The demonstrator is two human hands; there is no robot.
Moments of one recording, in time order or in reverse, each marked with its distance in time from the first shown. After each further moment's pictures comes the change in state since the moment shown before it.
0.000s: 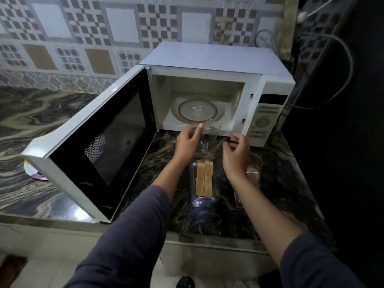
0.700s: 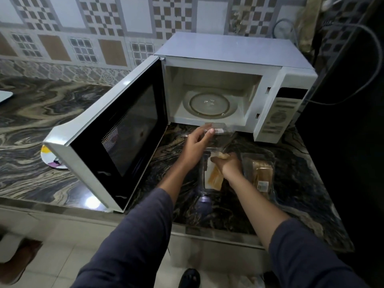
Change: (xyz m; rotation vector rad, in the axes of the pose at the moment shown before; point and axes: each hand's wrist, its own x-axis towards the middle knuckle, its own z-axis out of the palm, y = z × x) left_hand -0.020 -0.012 -0.020 -0.121 -0.139 0.067; right_hand -0.018 0.025 0.037 -0.177 -0.357 0.489
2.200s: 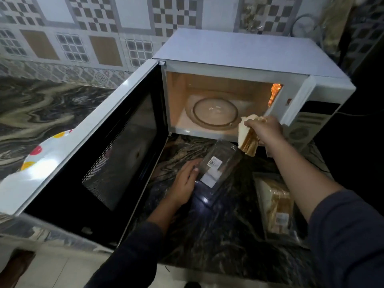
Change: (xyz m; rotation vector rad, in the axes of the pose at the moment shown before) left_hand -0.001 -0.089 -0.040 0.321 -0.061 0.004; right_hand 0.105 -0.104 -0.059 -0.010 0.144 -0.149
